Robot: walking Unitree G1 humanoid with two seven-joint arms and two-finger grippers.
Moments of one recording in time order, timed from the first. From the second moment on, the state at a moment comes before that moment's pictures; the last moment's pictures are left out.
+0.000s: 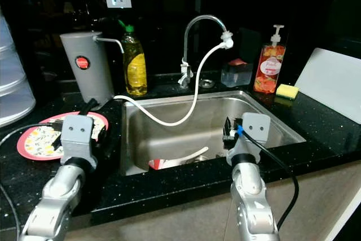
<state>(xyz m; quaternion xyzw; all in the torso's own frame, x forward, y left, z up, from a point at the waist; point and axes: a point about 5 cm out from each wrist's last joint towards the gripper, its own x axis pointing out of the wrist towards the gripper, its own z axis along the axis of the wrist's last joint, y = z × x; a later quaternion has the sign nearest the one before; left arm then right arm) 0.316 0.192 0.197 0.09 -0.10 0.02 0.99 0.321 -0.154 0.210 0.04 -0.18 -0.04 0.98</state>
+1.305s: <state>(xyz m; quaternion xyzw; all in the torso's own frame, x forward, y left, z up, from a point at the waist) 0.320 0.232 0.228 0.41 0.00 -0.04 0.91 0.320 -0.157 0.211 0.04 -0.17 -0.04 0.98</state>
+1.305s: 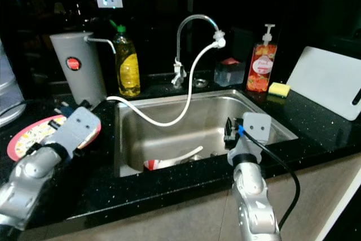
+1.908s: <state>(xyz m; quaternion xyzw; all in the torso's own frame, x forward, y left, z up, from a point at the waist) 0.309 0.242 0.202 0.45 0.14 -0.05 0.88 0.320 -0.155 0.211 0.04 -0.17 -0.04 0.98</state>
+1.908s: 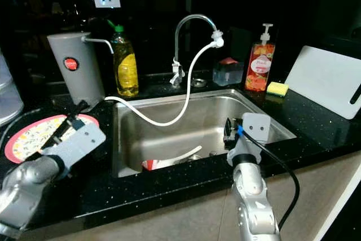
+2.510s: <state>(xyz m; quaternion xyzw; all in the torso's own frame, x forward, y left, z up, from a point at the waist) 0.310 0.252 0.201 0.46 0.15 -0.02 0.87 0.320 -0.156 0.211 0.04 -0.17 -0.04 0.98</state>
